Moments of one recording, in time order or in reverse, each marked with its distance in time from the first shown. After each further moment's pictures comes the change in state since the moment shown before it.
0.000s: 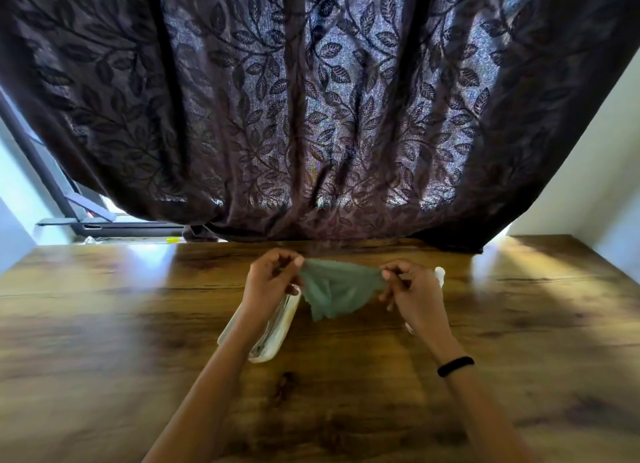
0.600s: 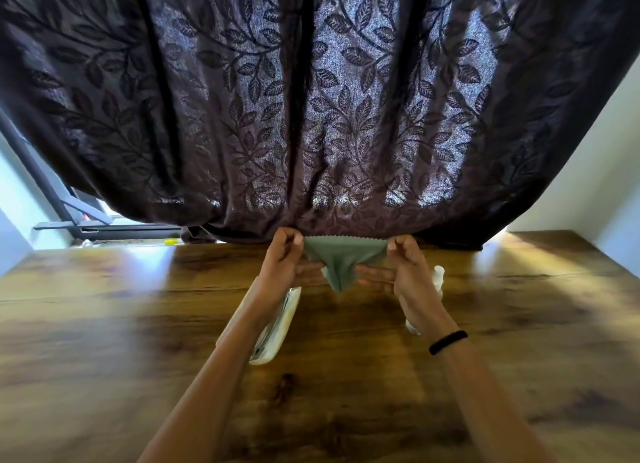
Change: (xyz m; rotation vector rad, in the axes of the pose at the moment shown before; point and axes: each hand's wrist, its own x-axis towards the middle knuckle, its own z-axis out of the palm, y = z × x) left_hand 0.018 0.007 0.015 -0.194 -0.151 -0.053; right_hand 0.015 -0.019 0.007 0.744 -0.108 0.181
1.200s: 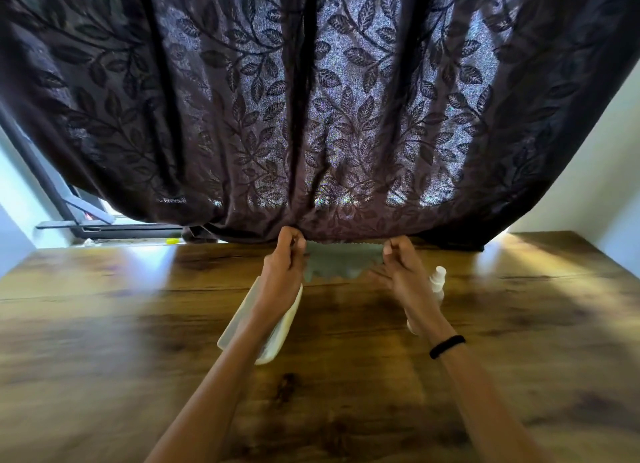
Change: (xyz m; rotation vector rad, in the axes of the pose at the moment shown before) left_hand -0.005 -0.003 0.001 0.512 0.132 0.280; right_hand 0.007 0.015 -0.007 -0.312 -0.019 -0.208
